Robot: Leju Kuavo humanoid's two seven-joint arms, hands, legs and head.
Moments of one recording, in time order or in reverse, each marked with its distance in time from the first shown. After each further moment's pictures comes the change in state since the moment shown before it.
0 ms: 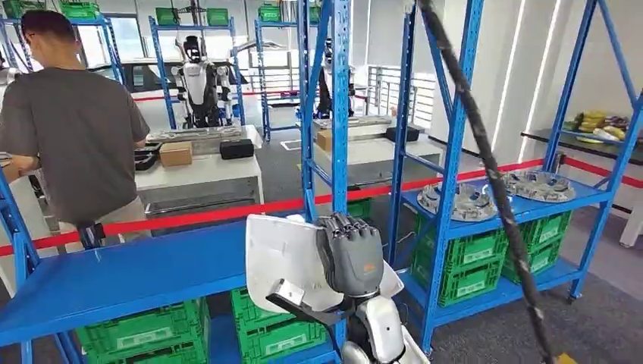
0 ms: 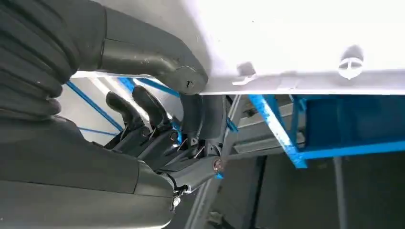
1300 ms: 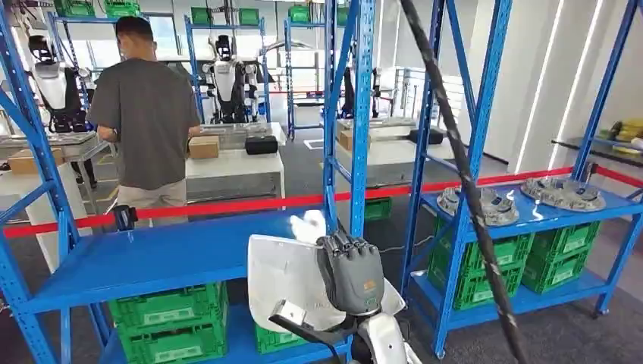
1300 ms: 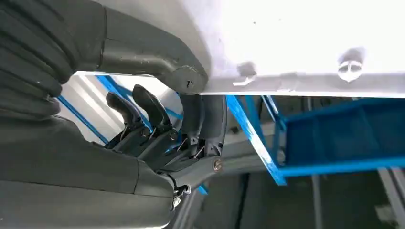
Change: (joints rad) left arm 0.014 0.006 -0.002 0.003 -0.008 -0.040 -0.015; right arm 0.065 -0.012 0.000 -0.001 0.016 -0.002 -0.008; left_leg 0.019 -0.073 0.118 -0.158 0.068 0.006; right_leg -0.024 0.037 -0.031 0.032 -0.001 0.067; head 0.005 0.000
